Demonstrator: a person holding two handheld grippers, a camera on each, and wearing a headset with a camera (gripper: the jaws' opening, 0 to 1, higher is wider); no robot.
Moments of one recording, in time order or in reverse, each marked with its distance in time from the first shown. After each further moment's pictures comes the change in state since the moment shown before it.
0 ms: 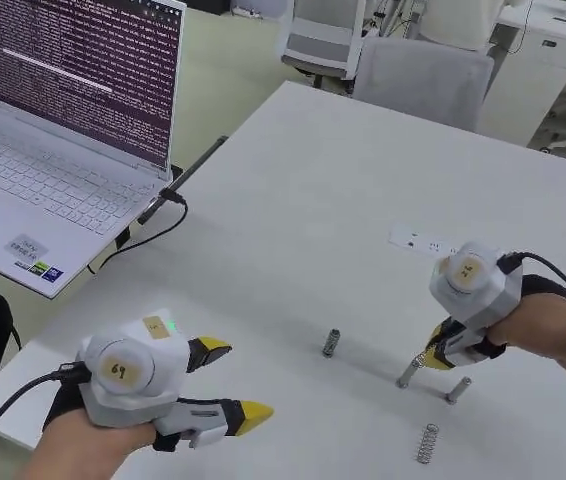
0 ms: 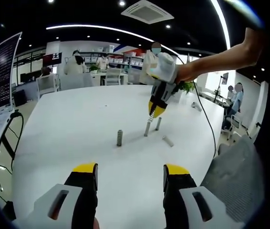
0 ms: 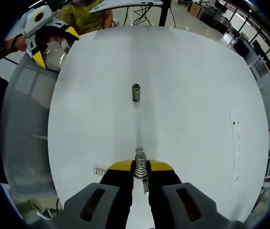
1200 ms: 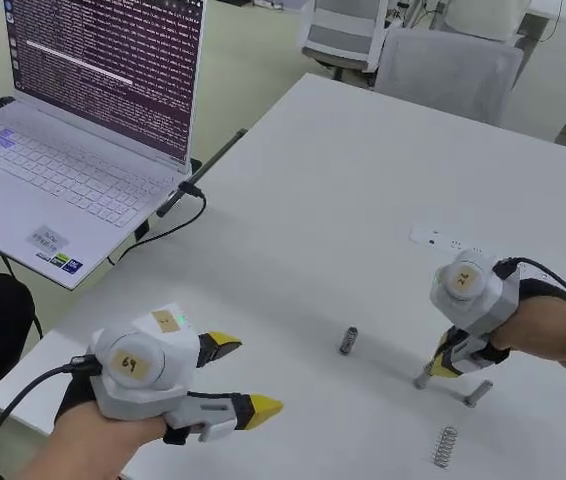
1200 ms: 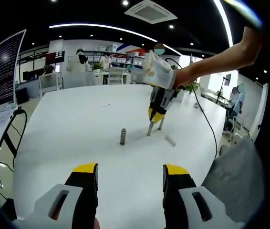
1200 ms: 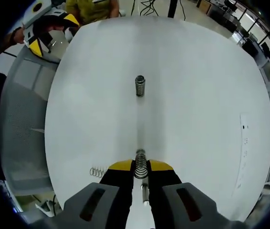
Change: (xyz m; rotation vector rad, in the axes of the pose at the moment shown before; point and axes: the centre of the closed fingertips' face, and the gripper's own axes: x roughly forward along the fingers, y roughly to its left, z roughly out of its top) left arm -0.001 0.006 -0.003 -0.016 0.005 0.019; right arm 0.029 0.000 -0.003 -0.046 0.066 0.048
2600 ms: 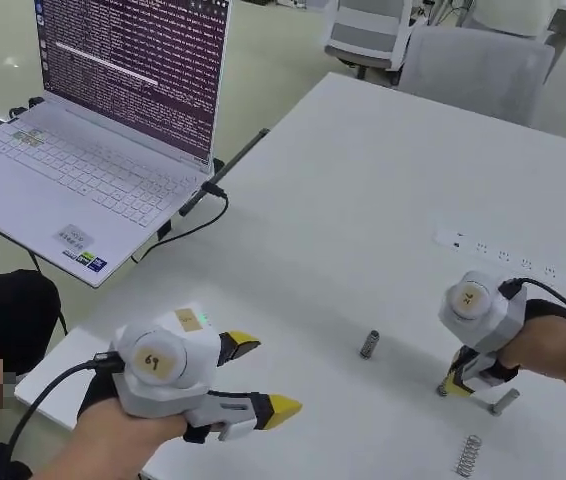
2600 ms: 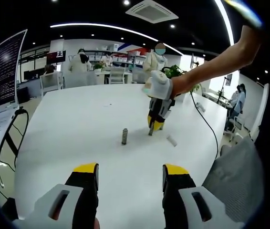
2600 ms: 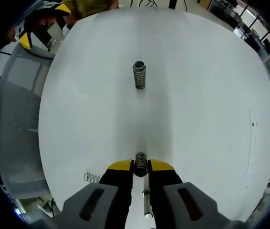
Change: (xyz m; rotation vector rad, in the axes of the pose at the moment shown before) left arm -0.002 0.004 0.001 -0.003 0.007 0.011; right arm 0.028 0.000 -0.006 0.021 0.038 0.021
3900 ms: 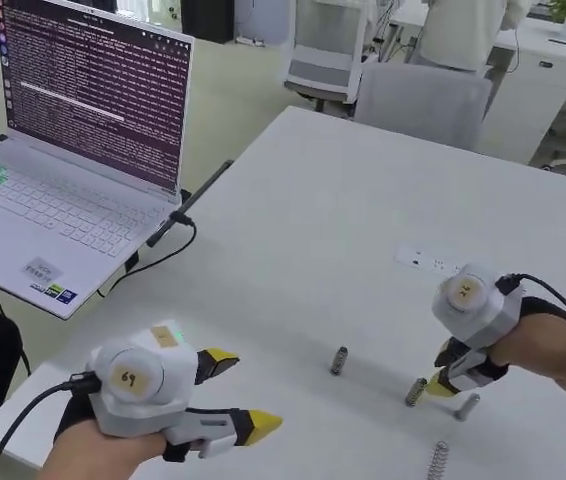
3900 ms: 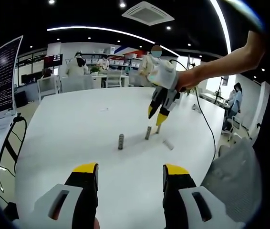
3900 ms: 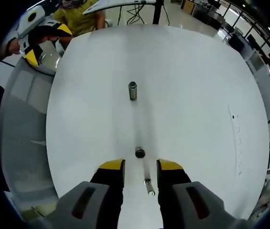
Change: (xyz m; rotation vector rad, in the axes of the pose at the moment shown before) left arm -0.004 -0.009 0.012 0.021 -0.026 -0.022; right arm -0.054 0.004 0.000 0.088 -0.115 -0.085
